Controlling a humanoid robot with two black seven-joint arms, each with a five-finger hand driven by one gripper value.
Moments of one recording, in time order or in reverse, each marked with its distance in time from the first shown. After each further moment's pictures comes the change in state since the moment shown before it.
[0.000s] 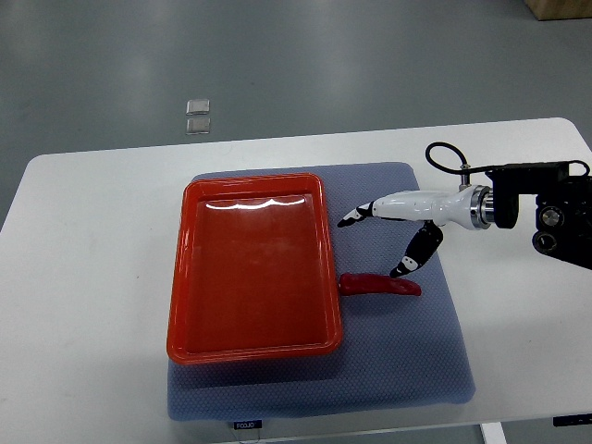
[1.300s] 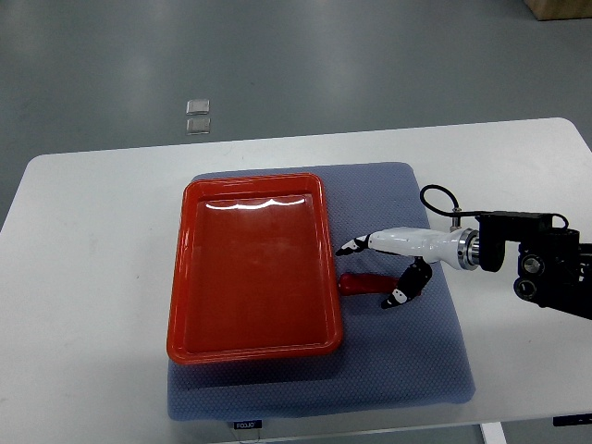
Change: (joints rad) left arm 0.000 0.000 0.000 0.000 0.000 0.000 0.000; right arm -0.140 0.066 -0.001 -0.017 -0.001 -0.123 -0.076
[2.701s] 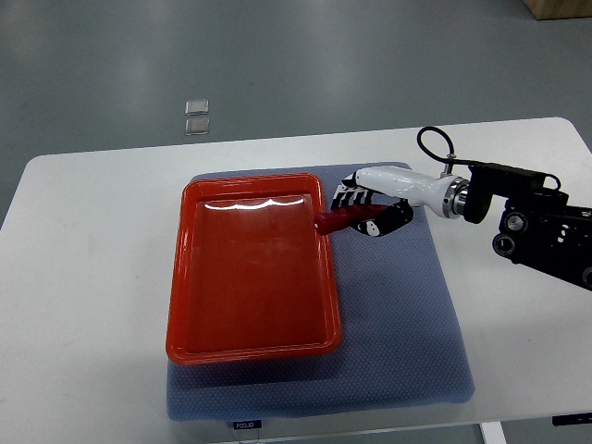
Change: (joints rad) left arm 0.000 0.000 0.000 0.000 0.000 0.000 0.000; right arm 0.071 0.111 0.130 -0.104 -0.027 -0.053 0.008
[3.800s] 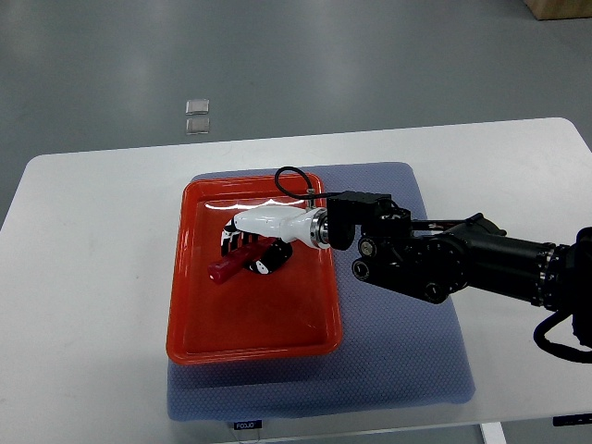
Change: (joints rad) left arm 0.000 0.000 0.000 0.000 0.000 0.000 0.000; right arm 0.118 0.501 -0.173 -0.386 0.008 -0.007 0.023
